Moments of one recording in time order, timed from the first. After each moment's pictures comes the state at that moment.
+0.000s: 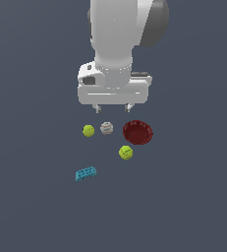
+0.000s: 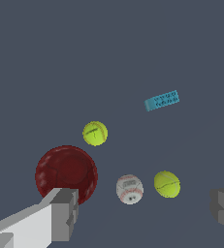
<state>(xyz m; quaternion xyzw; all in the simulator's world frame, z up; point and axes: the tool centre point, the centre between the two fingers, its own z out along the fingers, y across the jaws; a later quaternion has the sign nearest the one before) -0.005 0.000 0.307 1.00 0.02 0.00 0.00</state>
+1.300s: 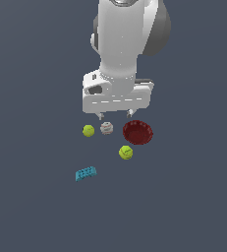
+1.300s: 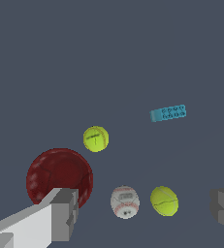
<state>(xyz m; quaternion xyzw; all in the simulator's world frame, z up) 0.009 0.009 0.291 1.00 0.08 0.01 0.01</state>
